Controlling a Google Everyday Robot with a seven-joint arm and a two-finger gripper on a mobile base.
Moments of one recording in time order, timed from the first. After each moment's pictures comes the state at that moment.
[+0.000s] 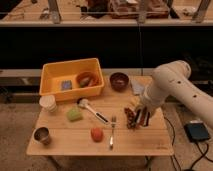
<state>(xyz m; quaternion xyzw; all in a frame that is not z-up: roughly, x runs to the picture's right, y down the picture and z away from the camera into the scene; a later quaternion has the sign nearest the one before) 0.162 0.097 0.658 -0.17 -0.25 -0.53 0.79</state>
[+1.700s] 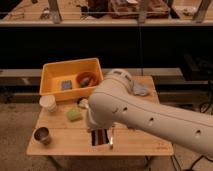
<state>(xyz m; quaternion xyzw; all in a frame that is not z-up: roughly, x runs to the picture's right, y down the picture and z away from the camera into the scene) -0.046 0.128 0.552 -0.08 -0.28 -0.71 0.64</state>
